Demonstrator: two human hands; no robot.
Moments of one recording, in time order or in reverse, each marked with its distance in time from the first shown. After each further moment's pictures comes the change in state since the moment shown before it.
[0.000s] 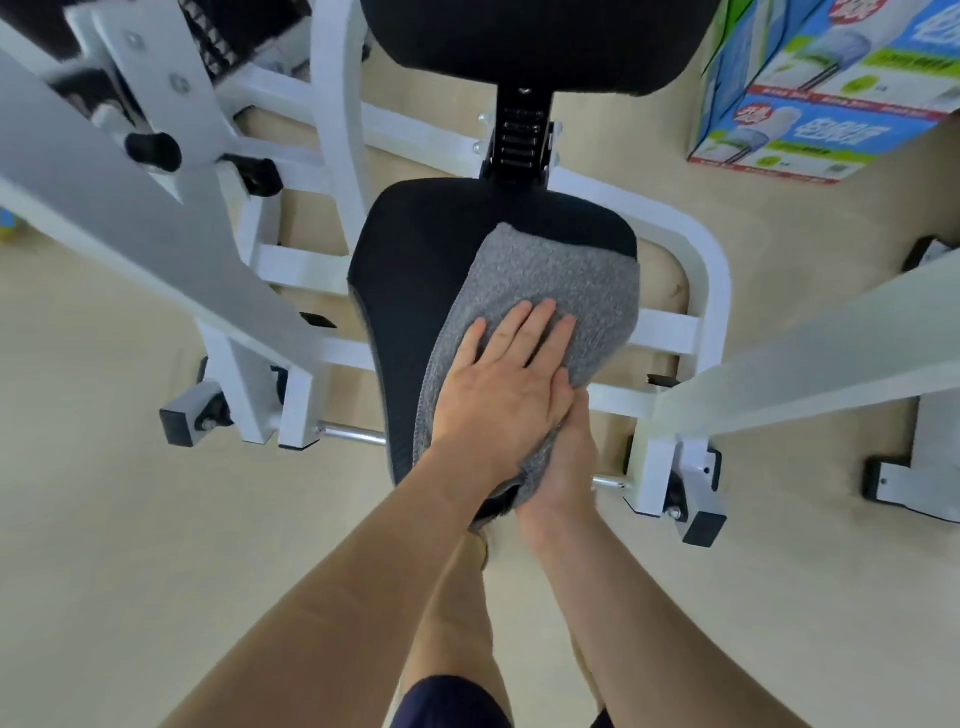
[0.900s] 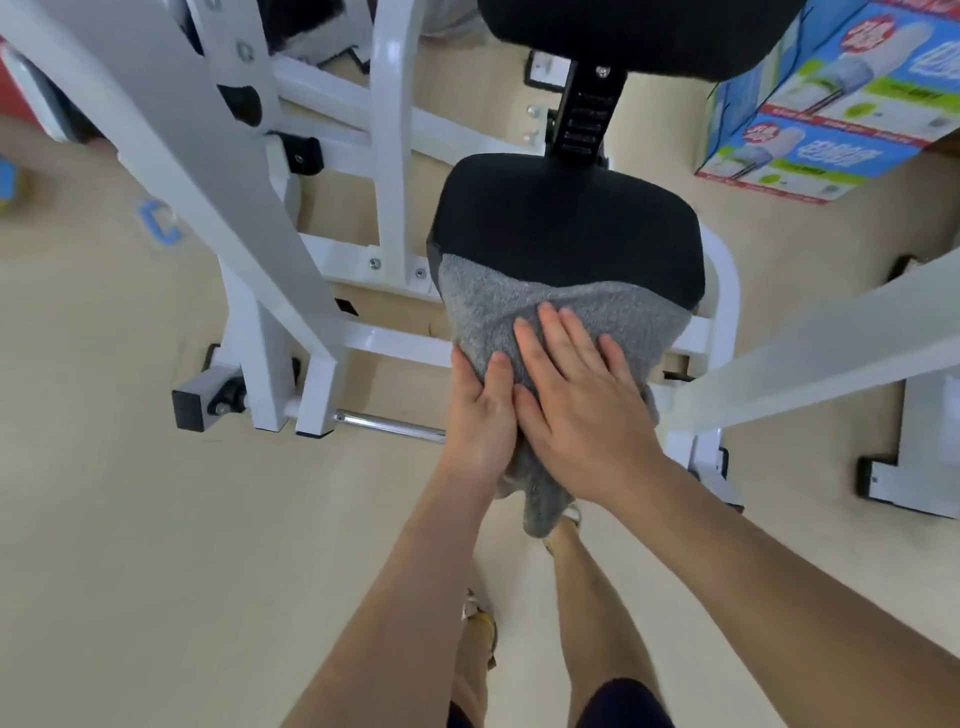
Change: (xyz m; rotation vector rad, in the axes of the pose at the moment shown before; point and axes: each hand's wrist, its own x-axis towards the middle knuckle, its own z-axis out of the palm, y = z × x) left_hand -0.082 -0.059 0.013 -1.547 0.203 -0.530; right_hand -0.039 0.024 0.021 -2.300 -0.162 -0.949
